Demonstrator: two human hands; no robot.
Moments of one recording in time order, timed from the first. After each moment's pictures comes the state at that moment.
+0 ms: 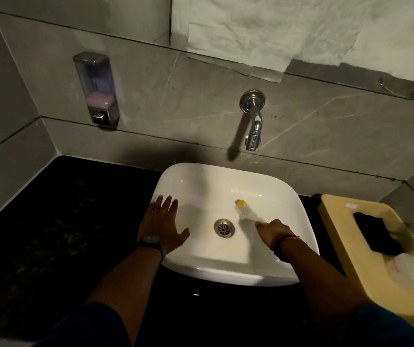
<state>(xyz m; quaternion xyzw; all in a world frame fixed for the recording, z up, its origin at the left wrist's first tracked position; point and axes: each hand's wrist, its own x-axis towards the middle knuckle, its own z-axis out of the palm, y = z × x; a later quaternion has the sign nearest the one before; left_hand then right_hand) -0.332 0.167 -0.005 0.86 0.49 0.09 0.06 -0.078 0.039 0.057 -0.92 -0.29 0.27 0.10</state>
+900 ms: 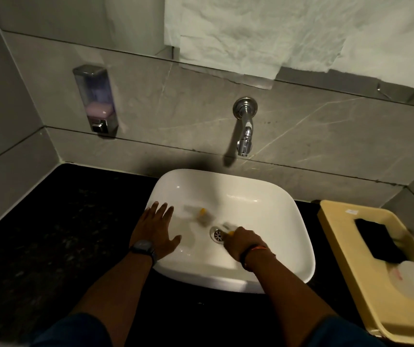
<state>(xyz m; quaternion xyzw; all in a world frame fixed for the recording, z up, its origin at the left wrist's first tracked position) -0.333 0.162 -0.001 0.87 0.49 0.06 0.06 -0.132 0.047 0.056 -0.85 -0.44 0.27 0.07</state>
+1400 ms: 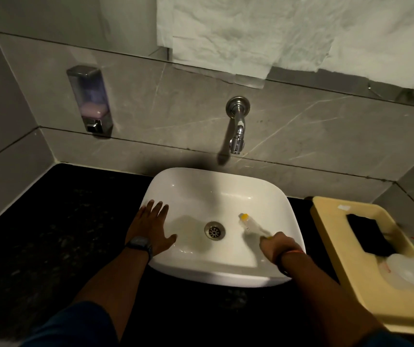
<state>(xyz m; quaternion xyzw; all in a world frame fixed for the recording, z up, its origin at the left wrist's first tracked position) -0.331 0.161 0.006 0.87 0.49 0.02 0.04 -0.066 -0.006 0.073 -0.92 -0.30 0.24 0.06</state>
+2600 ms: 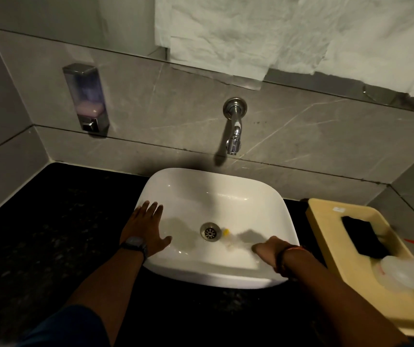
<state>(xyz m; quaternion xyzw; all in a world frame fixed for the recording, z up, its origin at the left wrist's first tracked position) -0.331 0.163 0.002 0.87 0.50 0.02 0.05 -0.069 -0.011 0.092 -0.87 -0.30 0.38 0.02</state>
